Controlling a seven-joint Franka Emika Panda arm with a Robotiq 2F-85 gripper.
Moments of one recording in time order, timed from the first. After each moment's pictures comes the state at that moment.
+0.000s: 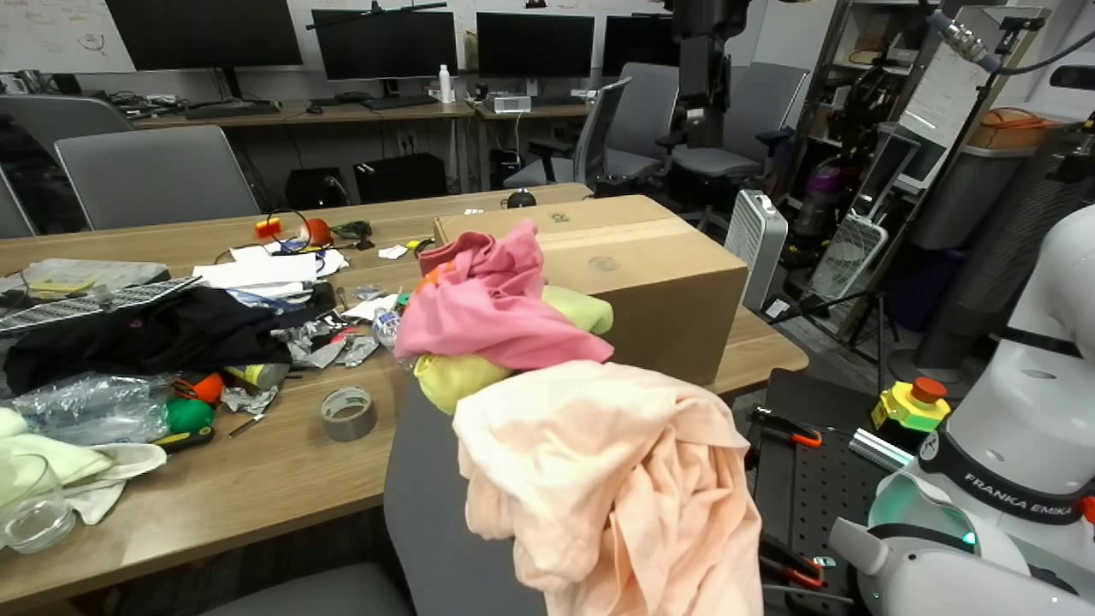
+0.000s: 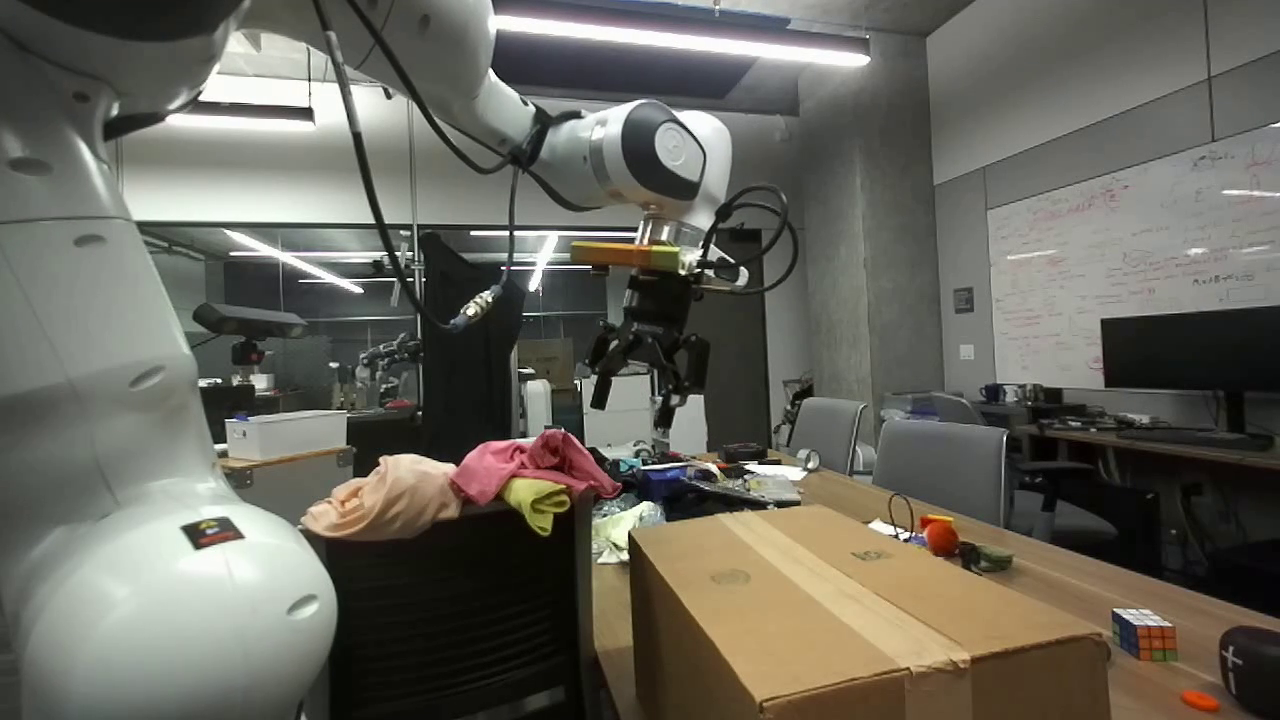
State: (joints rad) arm -0.06 -0.32 -0.14 -2.09 0.09 1.51 -0.19
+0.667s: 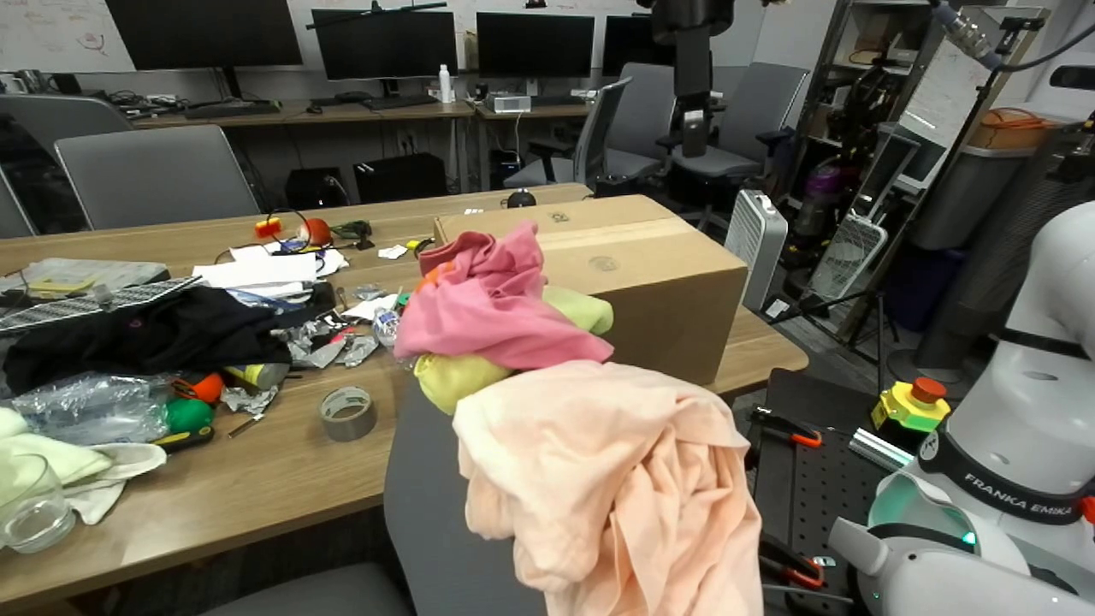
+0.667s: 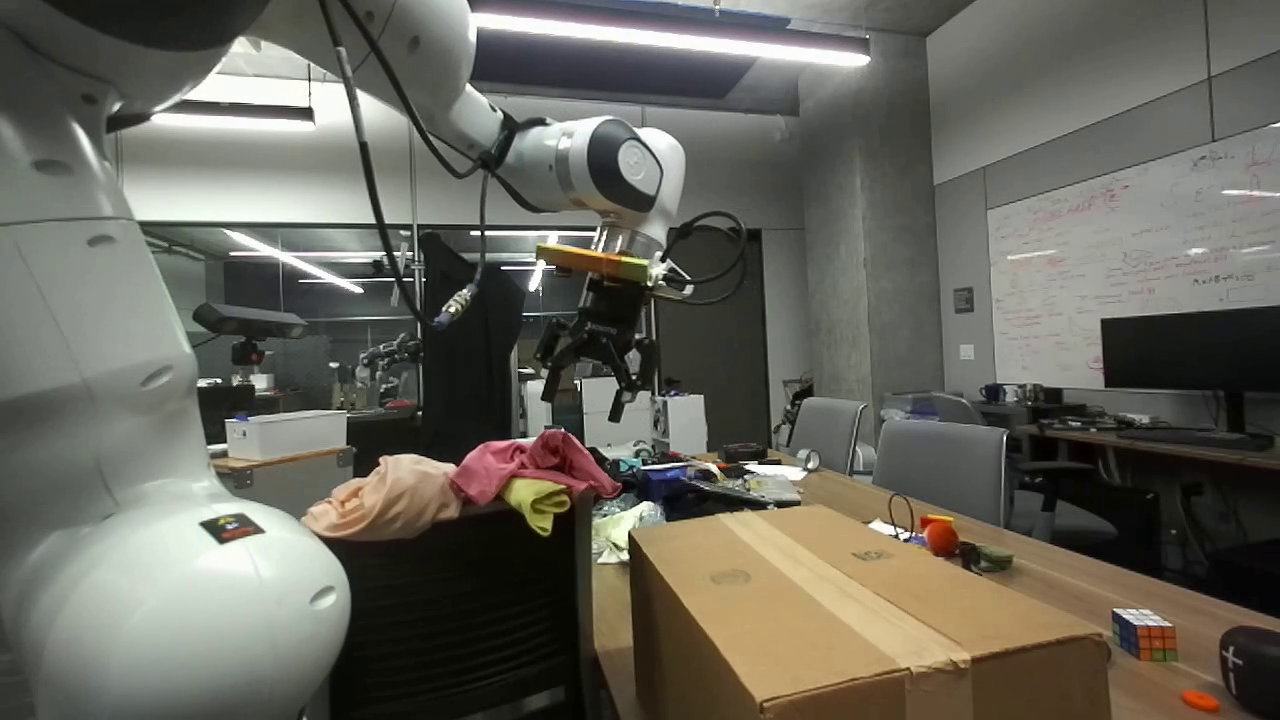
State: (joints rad) arm 0.02 -0.33 -0.08 -2.08 0.14 1.48 -0.29
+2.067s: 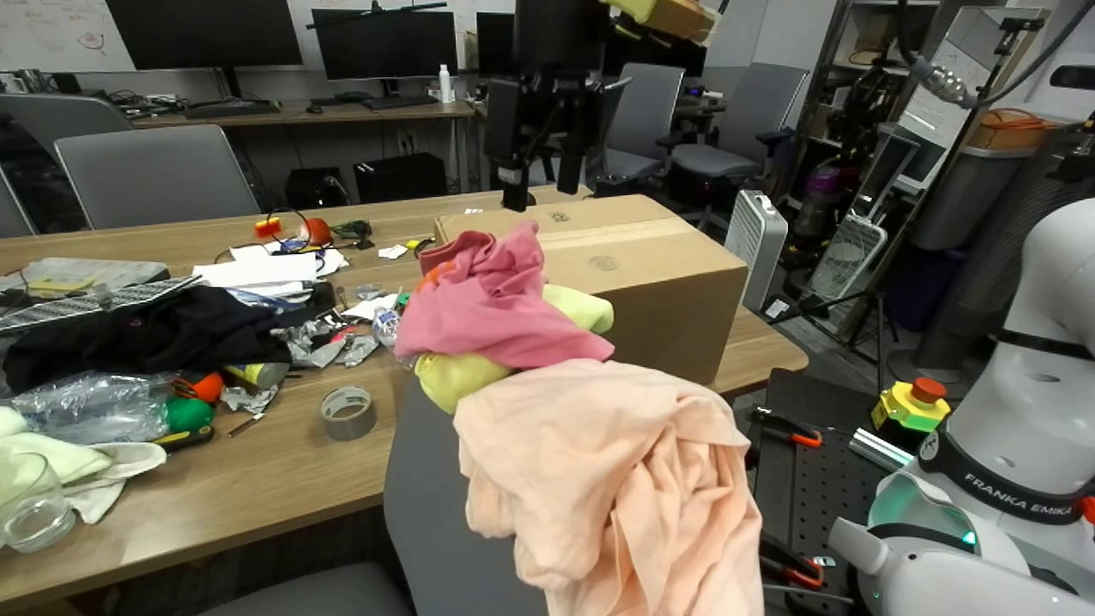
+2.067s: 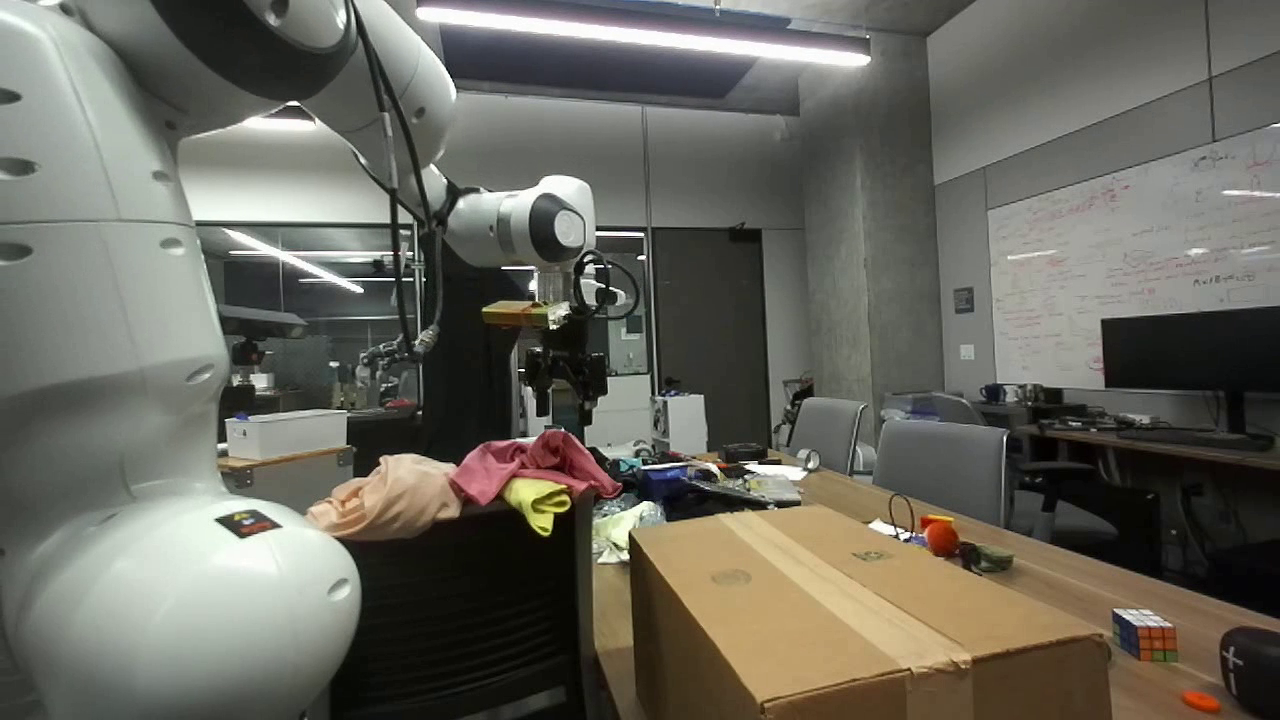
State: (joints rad) arm 0.09 -0.20 0.15 -2.08 0.10 1.95 0.28
